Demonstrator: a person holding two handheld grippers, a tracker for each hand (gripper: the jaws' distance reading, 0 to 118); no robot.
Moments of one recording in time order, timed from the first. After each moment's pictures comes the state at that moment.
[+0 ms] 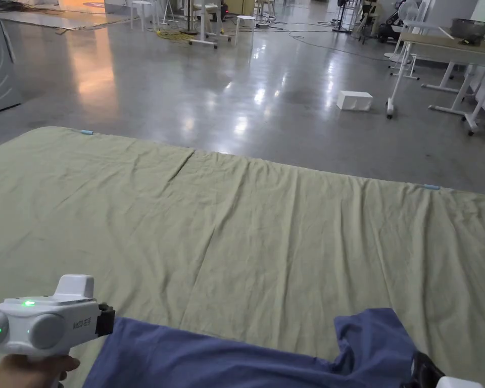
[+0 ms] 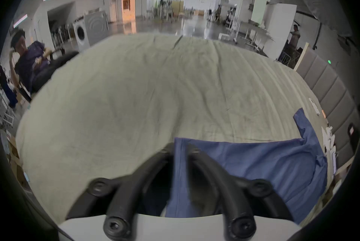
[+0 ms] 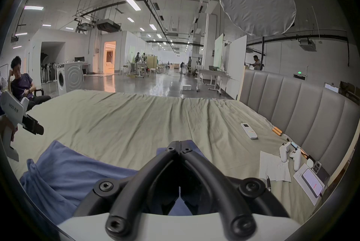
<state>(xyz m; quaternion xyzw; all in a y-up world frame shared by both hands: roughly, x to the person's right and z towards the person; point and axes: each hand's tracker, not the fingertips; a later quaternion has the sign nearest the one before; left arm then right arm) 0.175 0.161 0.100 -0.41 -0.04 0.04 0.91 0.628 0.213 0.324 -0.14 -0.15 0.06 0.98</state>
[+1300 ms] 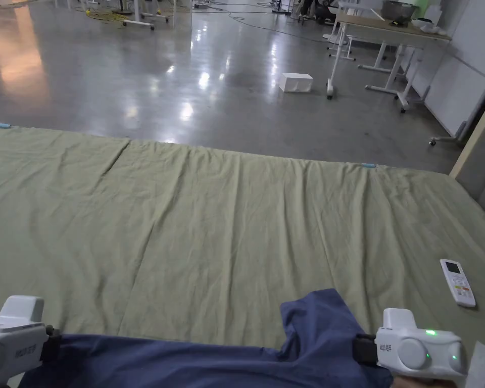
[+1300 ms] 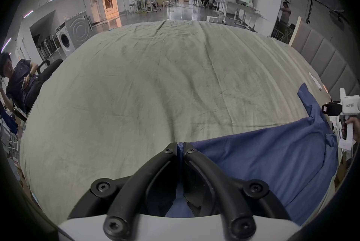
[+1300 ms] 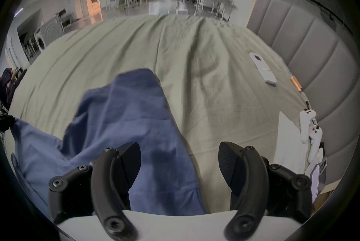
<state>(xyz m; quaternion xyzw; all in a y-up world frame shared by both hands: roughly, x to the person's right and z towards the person) 0.214 0.149 0.100 -0.44 -0.07 -0.04 0.90 0.793 0.126 0.171 -0.48 -0.14 0.00 0.87</state>
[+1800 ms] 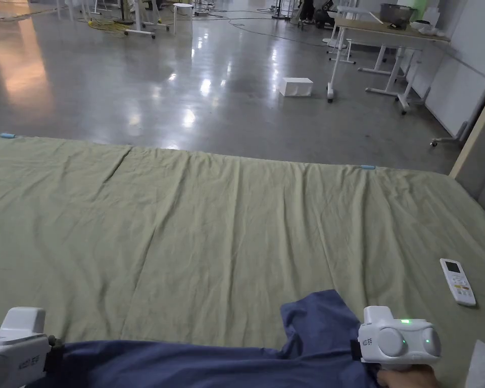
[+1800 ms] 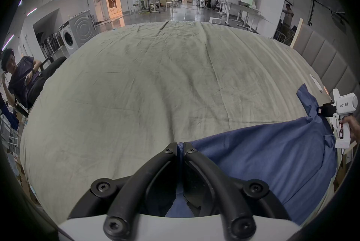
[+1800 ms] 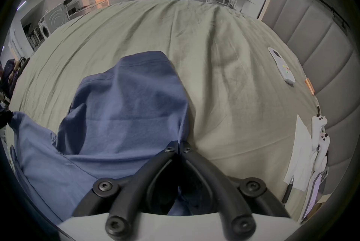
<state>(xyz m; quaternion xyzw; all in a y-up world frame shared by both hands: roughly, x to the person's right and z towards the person) 0.218 0.149 0.113 -0.43 -0.06 -0.03 0.90 0.781 0.112 0.156 -0.50 -0.11 0.01 0.86</state>
